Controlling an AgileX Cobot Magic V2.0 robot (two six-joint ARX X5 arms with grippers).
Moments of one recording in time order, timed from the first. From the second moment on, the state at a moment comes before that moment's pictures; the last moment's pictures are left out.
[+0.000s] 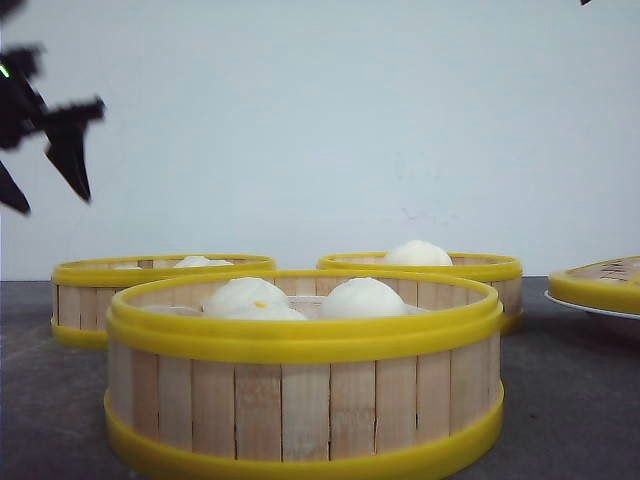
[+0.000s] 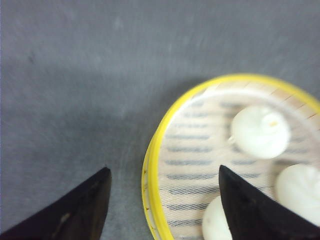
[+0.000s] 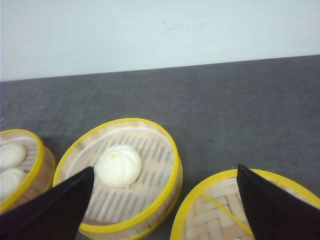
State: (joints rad) left arm -0.04 1.58 1.17 -0.37 0.07 -0.19; right arm 0.12 0.87 0.92 -0.38 -0.11 0.21
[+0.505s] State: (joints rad) left arm -0.08 1.80 1.31 -0.47 -0.05 -0.15; right arm 0.14 0.88 0.92 -0.38 -0.11 0.21
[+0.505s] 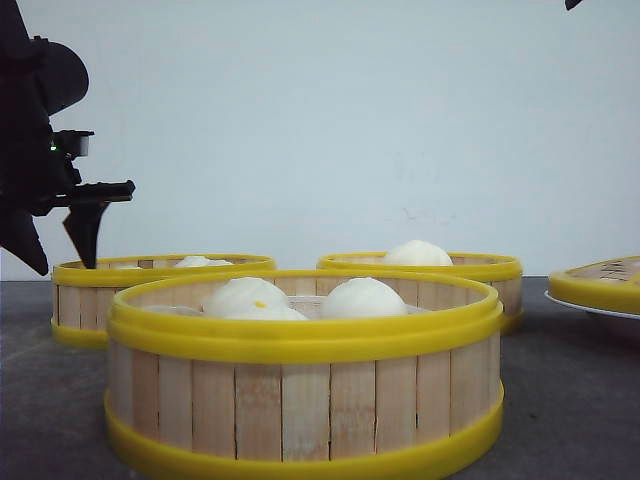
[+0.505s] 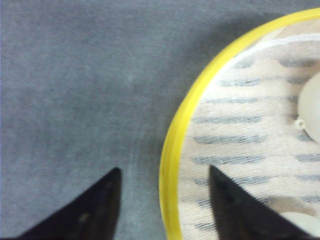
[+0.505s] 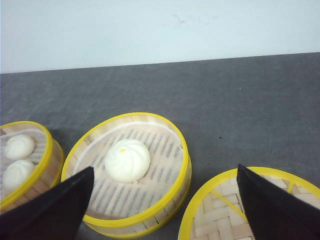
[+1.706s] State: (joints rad) left arm -0.05 1.64 1.31 -0.54 0.07 -0.17; right arm 0.14 0.88 0.92 -0.39 -0.11 0.21
